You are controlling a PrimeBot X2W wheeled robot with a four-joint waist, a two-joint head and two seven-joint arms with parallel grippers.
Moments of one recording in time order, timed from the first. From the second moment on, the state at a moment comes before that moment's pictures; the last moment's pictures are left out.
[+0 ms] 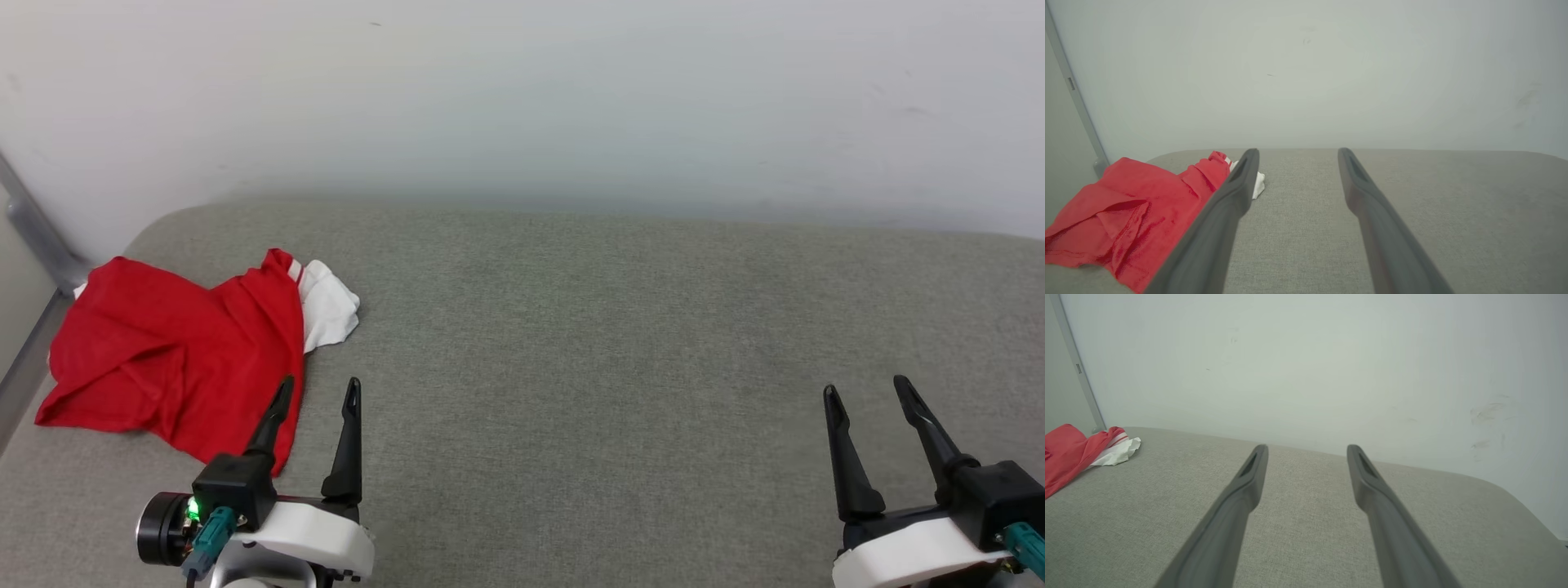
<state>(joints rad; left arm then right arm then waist) -0.04 0.08 -0.03 0.14 -0.11 -0.10 -0.26 0.08 -0.05 -0.05 -0.10 0.03 0.13 -0.12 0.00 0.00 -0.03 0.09</state>
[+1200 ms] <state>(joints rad) -0.05 0.06 0.09 0.17 -0.12 -0.13 -0.26 0.06 -0.05 0.01 -0.05 0.06 0.13 -0.13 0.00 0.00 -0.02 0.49</state>
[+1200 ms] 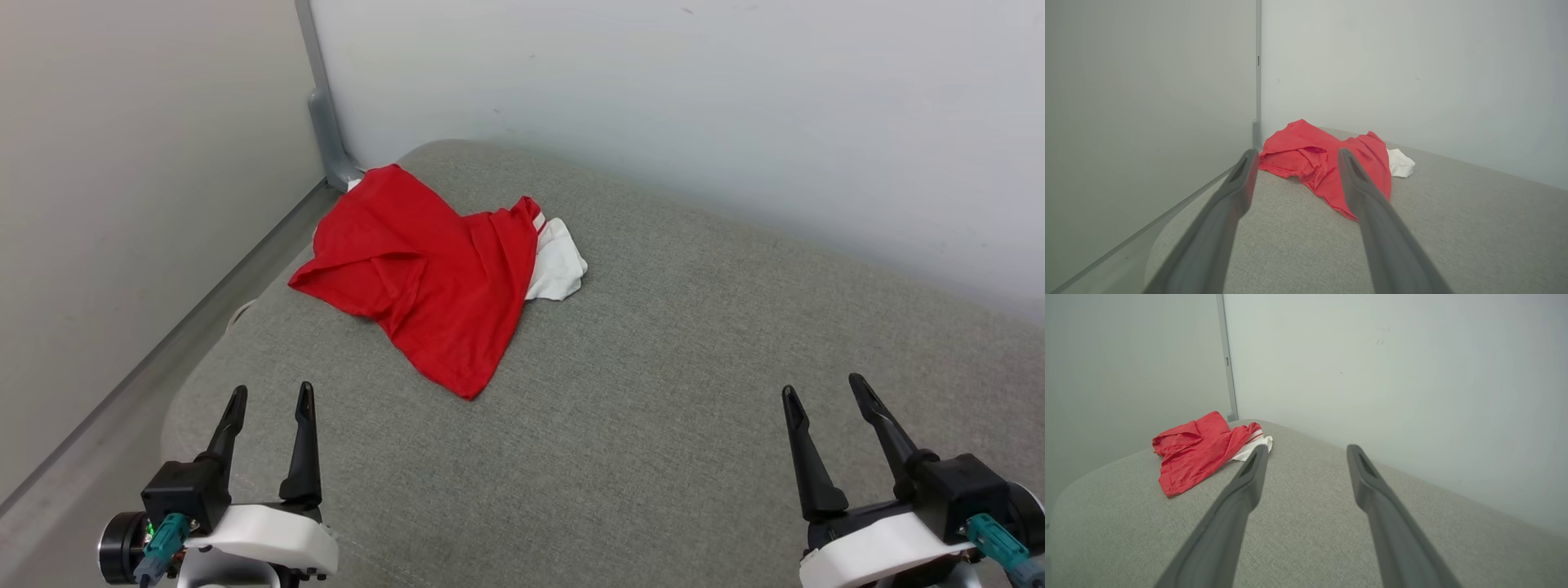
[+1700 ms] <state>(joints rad) -0.06 0.07 0.08 0.19 -0.10 -0.13 -0.26 0.03 -0.05 0.01 -0.04 0.04 0.13 -0.13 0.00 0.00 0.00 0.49</state>
